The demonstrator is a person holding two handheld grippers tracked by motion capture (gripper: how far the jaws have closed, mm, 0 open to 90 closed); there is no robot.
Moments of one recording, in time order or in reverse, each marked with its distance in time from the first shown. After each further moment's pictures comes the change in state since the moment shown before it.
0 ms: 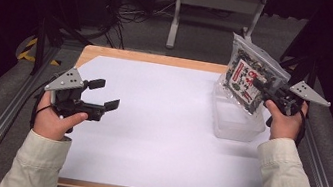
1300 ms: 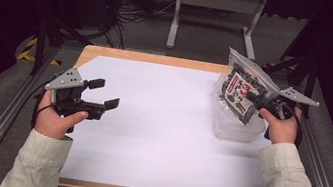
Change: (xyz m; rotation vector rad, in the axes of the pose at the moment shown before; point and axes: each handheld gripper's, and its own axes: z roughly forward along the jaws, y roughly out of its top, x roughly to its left) left arm 0.004 -0.003 0.002 0.004 0.002 -0.027; right arm 0.003 -0.025 0.001 0.252 -0.042 0.116
